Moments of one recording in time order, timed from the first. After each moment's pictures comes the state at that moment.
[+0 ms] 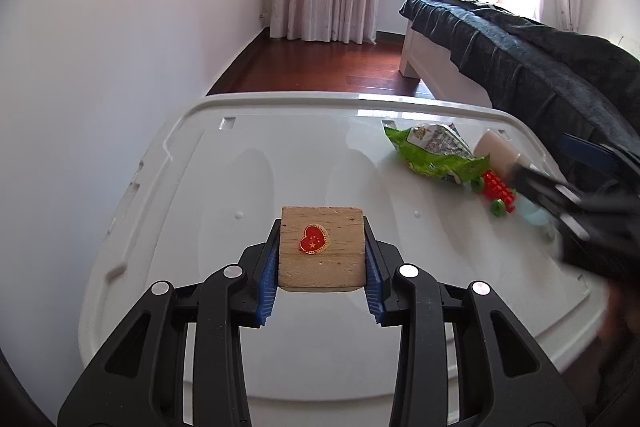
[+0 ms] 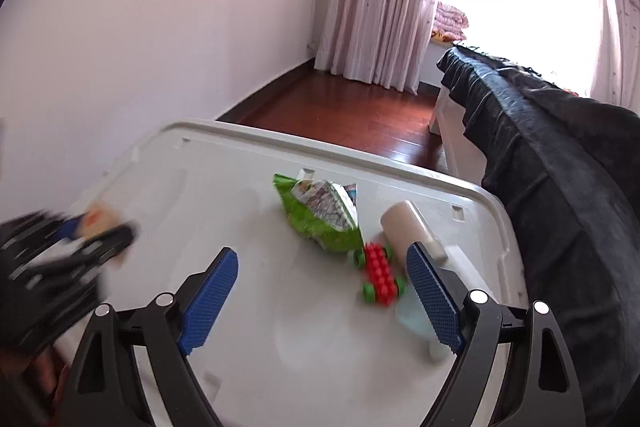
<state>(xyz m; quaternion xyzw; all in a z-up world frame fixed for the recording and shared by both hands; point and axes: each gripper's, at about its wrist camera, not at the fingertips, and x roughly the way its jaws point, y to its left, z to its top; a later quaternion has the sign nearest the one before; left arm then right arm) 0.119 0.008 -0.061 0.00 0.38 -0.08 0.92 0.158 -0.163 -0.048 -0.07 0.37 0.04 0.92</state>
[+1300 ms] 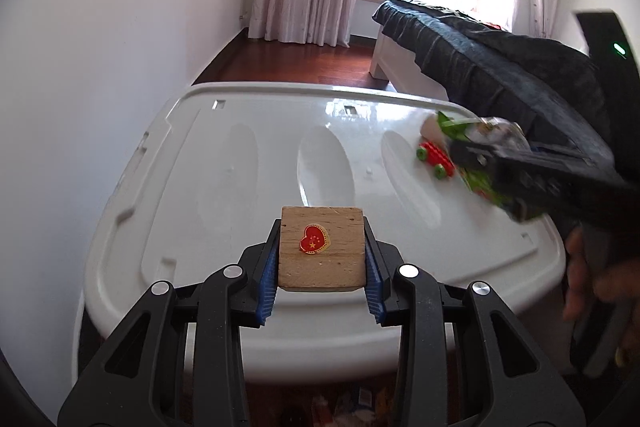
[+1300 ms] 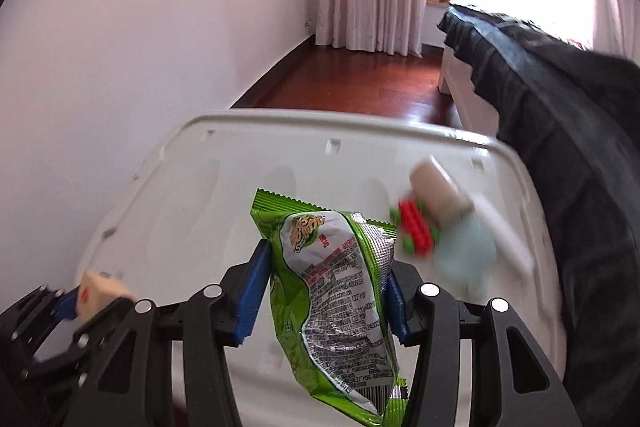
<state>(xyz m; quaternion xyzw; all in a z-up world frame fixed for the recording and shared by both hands) 0.028 0.022 -0.041 -0.02 0.38 -0.13 0.92 0.063 -0.155 -0.025 0.02 0.42 0.05 0.91</state>
